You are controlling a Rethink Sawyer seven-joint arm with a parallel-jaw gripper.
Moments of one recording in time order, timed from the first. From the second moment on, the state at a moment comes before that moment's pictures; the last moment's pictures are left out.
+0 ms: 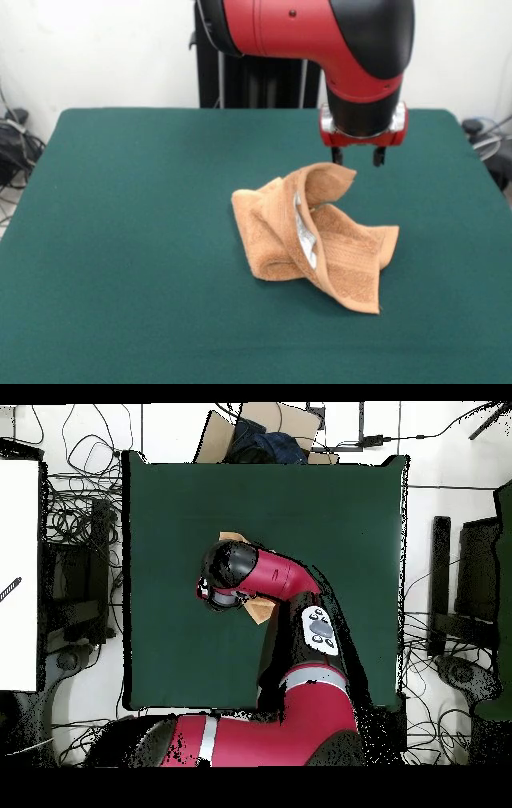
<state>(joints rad) -0.16 -0.47 0.03 1.57 0.18 0.88 1.57</state>
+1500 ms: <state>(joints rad) -0.15 -0.46 0.03 1.50 0.18 0.88 1.57</state>
